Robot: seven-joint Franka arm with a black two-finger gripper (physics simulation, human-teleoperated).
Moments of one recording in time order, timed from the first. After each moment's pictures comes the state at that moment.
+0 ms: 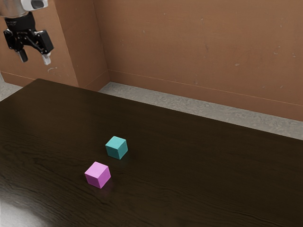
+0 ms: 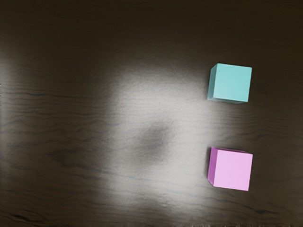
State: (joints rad) arm 0.07 -0.09 0.18 -1.52 0.02 1.46 0.12
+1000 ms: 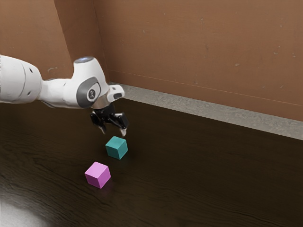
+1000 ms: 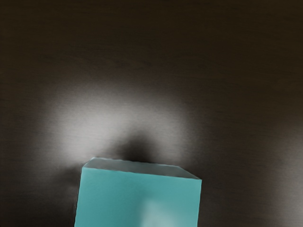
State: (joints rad) arm 0.06 0.33 -0.01 -1.92 -0.14 2.34 0.02
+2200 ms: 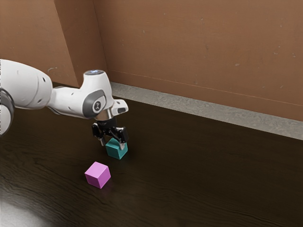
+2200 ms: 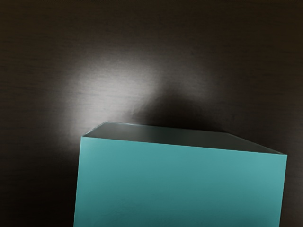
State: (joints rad) arm 0.04 0.43 0.00 -1.90 -0.05 2.29 -0.01
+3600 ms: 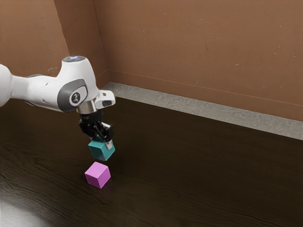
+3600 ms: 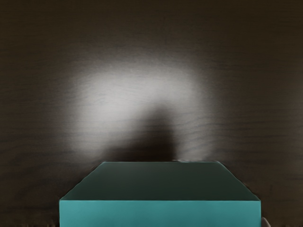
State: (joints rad) arm 0.01 0.05 0.00 -2.18 -0.04 2.23 0.03
